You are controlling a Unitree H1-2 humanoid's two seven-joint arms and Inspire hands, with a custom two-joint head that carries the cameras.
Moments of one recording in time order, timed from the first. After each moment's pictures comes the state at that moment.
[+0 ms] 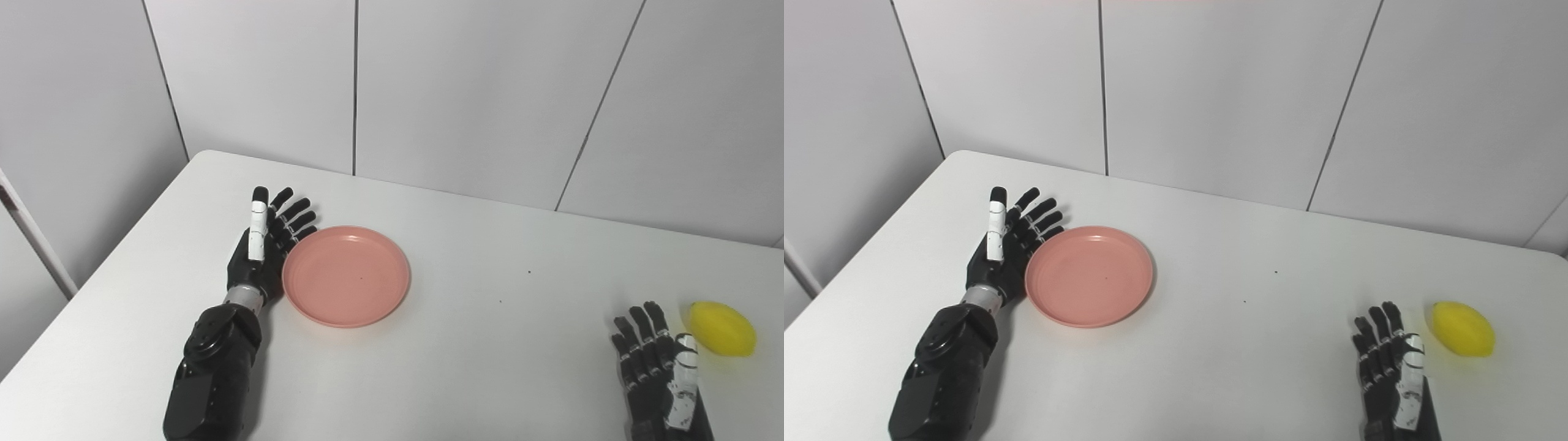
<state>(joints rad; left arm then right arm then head) -0.33 0.08 0.27 0.17 -0.40 0.26 -0.03 0.03 -0.06 -0.12 -0.06 0.42 0.03 0.15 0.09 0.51</state>
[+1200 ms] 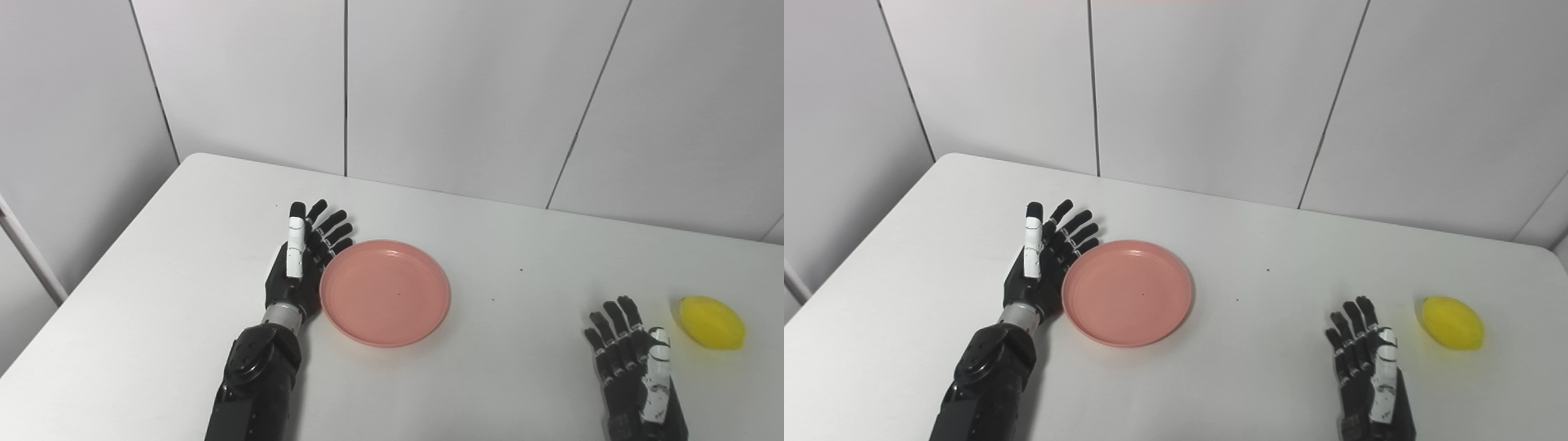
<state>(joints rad) -0.29 -0.06 0.19 0.12 -0.36 0.21 -0.01 0.04 -0.02 -0.09 -0.09 0.40 0.03 0.13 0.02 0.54</state>
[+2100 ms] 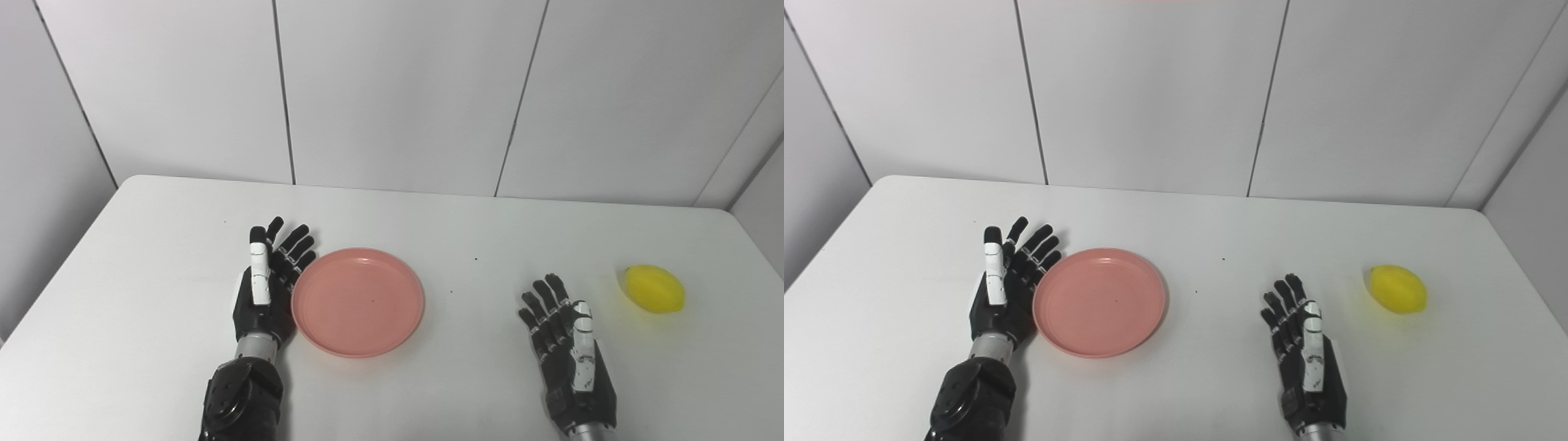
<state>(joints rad) -0.25 -0.12 0.18 0.08 -0.34 0.18 0.02 0.04 0.04 -0.03 -0.11 0.33 0.04 0.09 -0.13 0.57</state>
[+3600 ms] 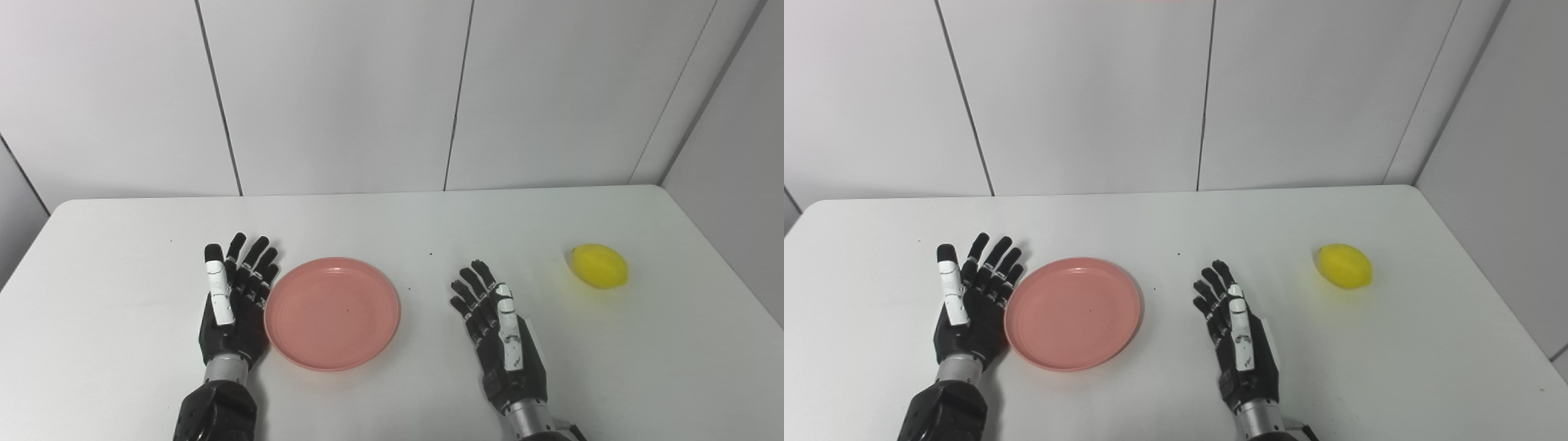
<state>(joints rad) -0.25 -0.16 0.18 0.06 -0.43 0.22 0.02 0.02 0.11 -0.01 -0.09 0.29 0.04 0.07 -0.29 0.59</state>
